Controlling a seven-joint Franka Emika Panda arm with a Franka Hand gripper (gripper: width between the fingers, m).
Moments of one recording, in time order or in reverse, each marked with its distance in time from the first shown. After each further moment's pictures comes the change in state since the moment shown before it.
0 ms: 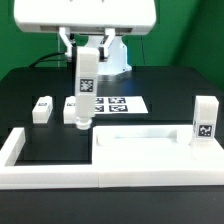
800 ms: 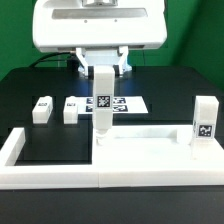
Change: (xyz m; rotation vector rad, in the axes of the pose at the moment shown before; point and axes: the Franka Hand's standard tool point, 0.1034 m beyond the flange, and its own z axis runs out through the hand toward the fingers) arm -0.022 -0.037 0.020 0.078 -0.095 0.030
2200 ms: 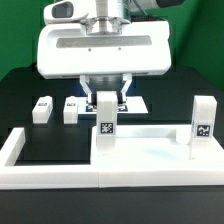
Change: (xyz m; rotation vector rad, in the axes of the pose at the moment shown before) arm 0.000 0.003 0.038 -0.028 0.007 0.049
